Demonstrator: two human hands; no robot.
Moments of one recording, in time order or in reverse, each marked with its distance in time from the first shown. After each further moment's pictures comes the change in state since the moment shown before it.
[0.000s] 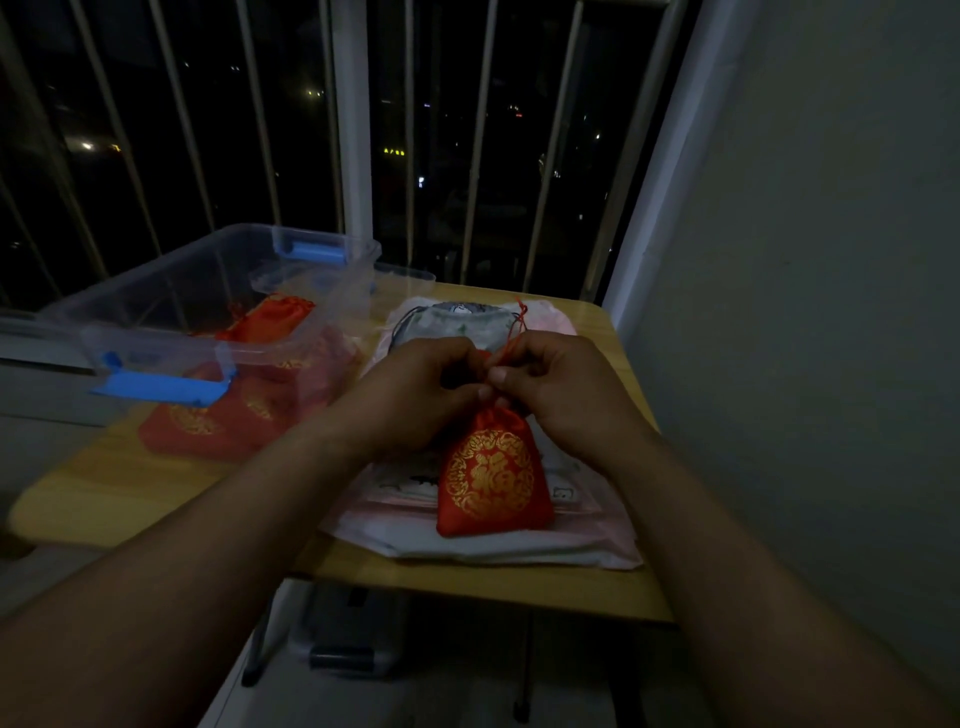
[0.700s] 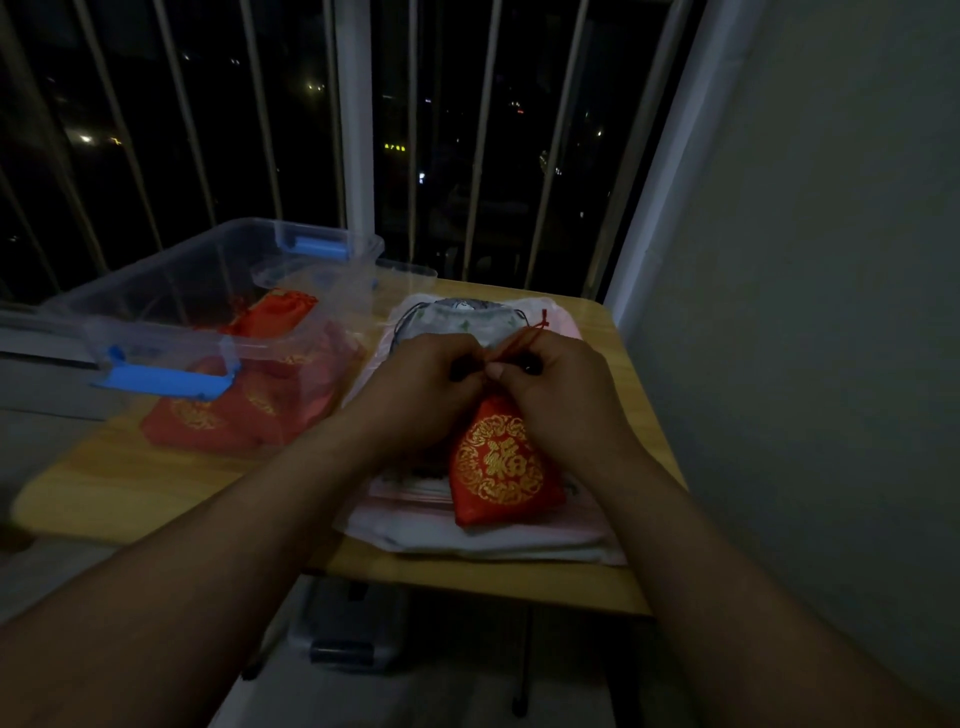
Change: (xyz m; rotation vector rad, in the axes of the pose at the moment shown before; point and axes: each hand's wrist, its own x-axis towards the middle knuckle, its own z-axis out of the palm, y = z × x) left_hand 0.001 0.003 0.009 0.076 0.112 0.008; right_hand -0.005 -0.002 0.016 -0.151 0.164 -0.062
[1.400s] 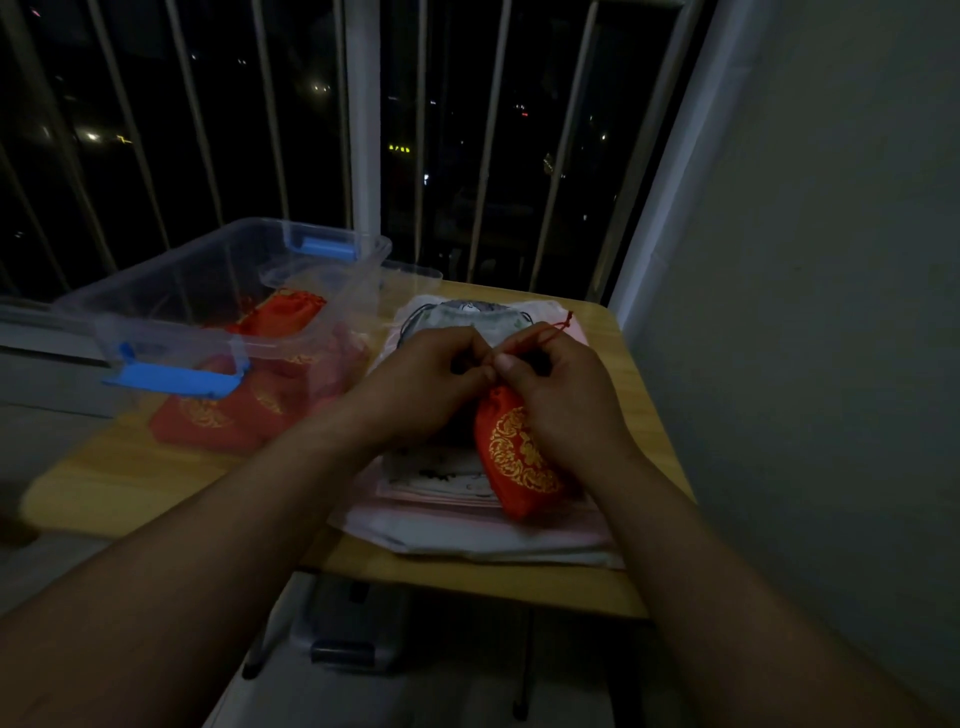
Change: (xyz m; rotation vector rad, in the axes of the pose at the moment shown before) left_hand 0.000 0.007 -0.012 -0.165 -0.067 -0.084; right_hand -0.002 -0.006 0.004 0.141 -0.002 0.014
